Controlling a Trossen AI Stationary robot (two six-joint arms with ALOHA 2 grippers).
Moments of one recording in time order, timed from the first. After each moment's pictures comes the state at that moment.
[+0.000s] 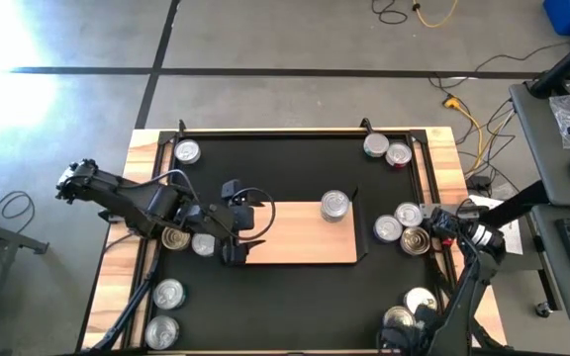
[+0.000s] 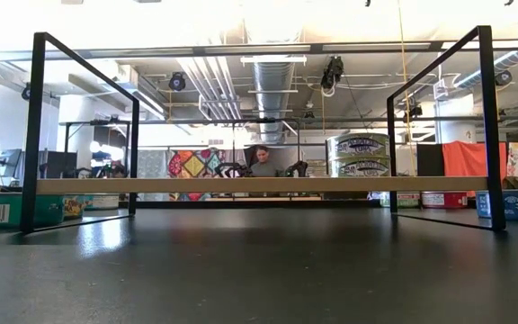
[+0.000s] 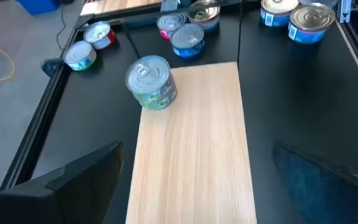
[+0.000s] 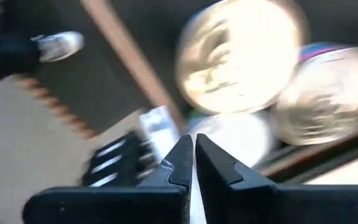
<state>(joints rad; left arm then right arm) -0.33 1.36 1.38 -0.75 -0.41 -0.12 1.07 2.01 1.75 -1.40 -0.15 1.55</state>
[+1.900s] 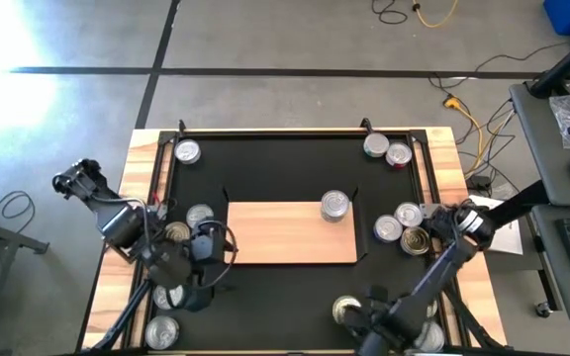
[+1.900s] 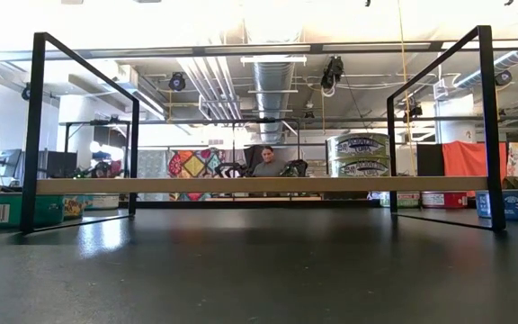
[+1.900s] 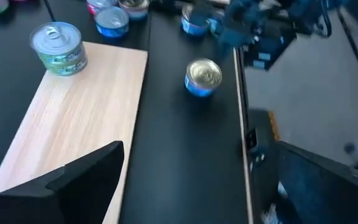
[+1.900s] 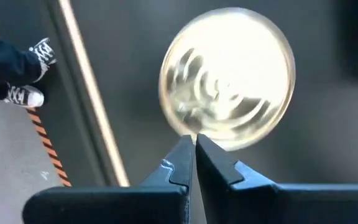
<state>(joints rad) -0.69 1.37 1.56 -0.94 -0.45 -0.68 0.88 1.96 1.57 -1.04 0.14 1.13</state>
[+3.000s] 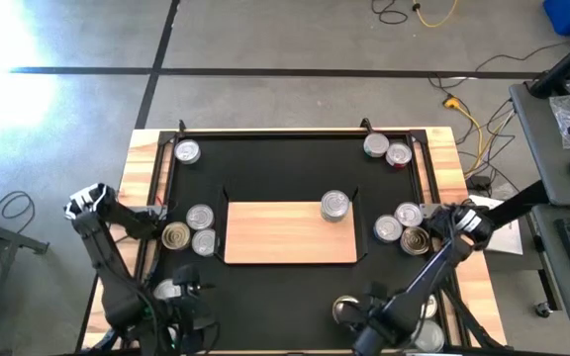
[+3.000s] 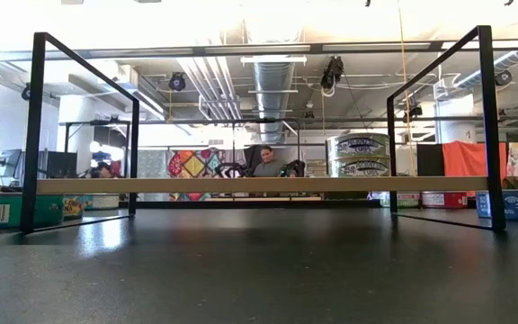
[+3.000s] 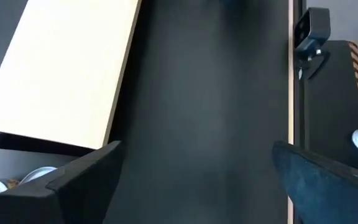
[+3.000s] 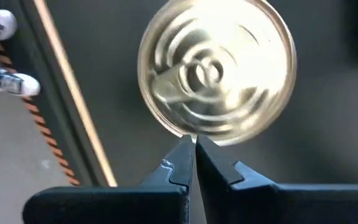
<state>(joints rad) -1.03 1.66 1.49 -1.18 -0.60 -1.09 0.82 1.96 1.52 -0.99 0.05 1.09</state>
